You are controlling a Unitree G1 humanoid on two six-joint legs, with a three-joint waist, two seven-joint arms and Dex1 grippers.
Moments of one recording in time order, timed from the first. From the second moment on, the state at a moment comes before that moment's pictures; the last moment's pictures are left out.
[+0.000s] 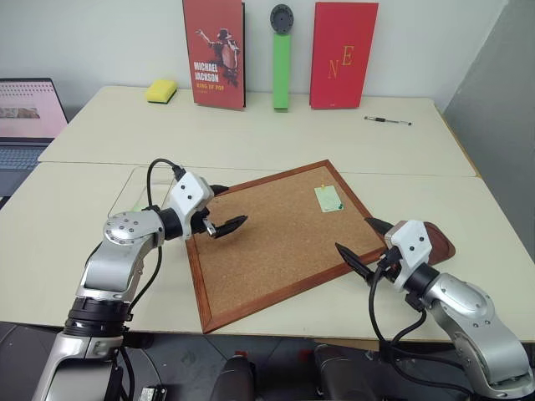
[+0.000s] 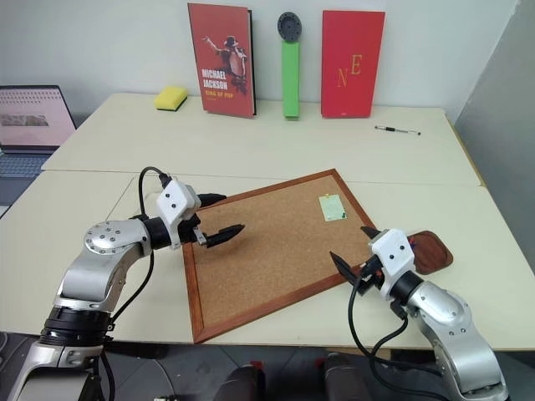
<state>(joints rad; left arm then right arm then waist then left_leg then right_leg) -0.41 0.64 0.00 0.00 -0.24 0.28 -0.91 0.05 -0.47 0.02 -0.61 0.25 0.46 0.48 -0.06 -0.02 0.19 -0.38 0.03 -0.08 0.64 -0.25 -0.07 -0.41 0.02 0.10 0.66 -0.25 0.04</state>
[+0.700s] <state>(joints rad) -0.48 0.58 -0.12 0.09 -0.21 0.21 -0.99 -0.05 -0.50 0.02 -0.57 0.26 0.51 0.51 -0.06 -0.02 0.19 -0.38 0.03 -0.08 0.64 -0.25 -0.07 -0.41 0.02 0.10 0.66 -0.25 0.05</state>
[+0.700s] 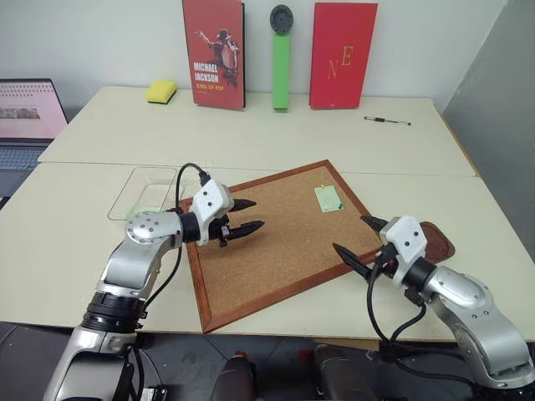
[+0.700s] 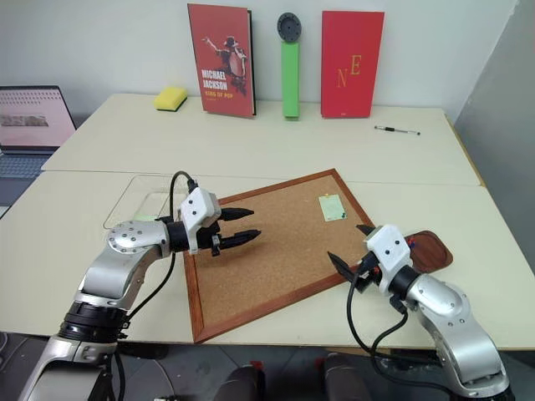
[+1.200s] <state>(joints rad) -0.57 0.47 -0.17 0.39 -0.13 0.08 -1.00 -0.37 -0.42 0.06 -0.31 0.25 0.66 0.43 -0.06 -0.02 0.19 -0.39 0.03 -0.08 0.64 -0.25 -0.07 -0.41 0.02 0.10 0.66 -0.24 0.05</state>
